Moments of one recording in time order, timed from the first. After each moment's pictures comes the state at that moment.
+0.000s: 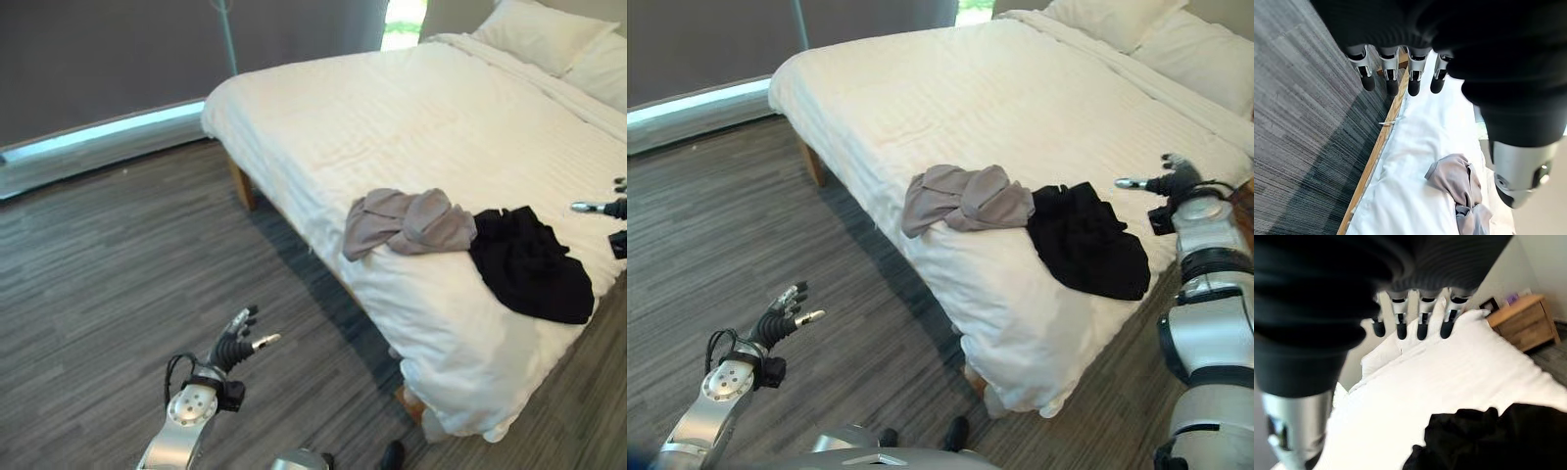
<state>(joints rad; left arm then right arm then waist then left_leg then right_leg) 0.15 0.53 -0.09 0.13 -0.19 -0.01 -0.03 -1.02 -0.94 0.41 1.36 0.08 0.03 0.03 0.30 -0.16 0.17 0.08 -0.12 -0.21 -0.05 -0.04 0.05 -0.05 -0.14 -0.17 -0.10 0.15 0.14</state>
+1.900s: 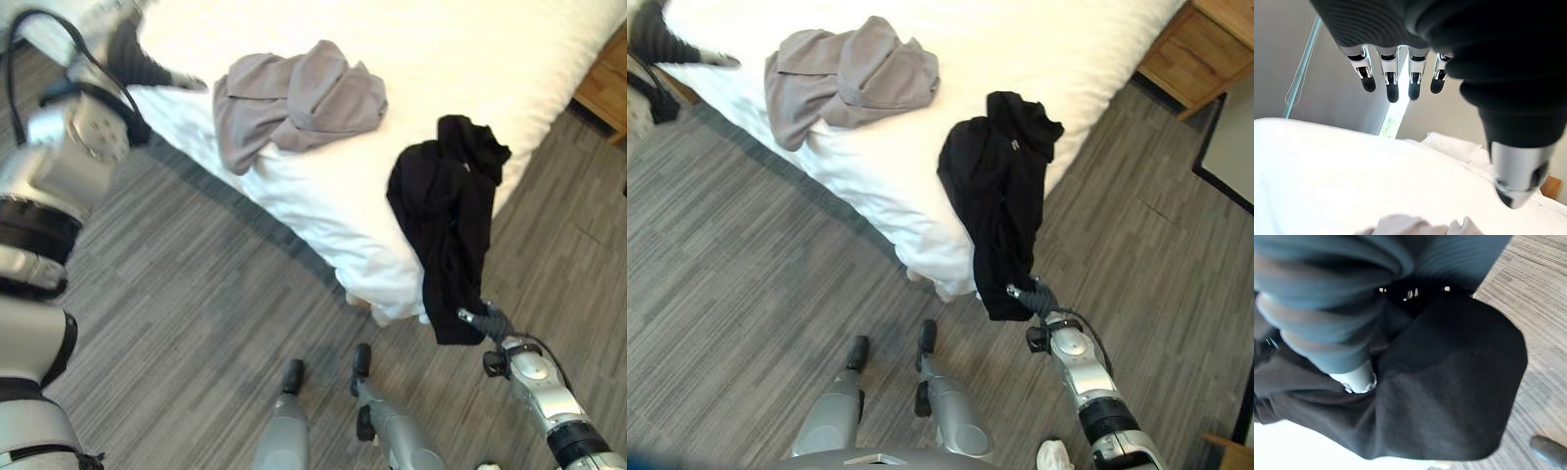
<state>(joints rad) -1.35 1.09 -0.76 0.73 0.04 -0.03 0.19 -0.13 -0.45 0.18 0.46 0.28 -0.06 0.01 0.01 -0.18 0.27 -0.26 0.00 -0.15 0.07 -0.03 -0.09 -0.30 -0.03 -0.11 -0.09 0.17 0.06</state>
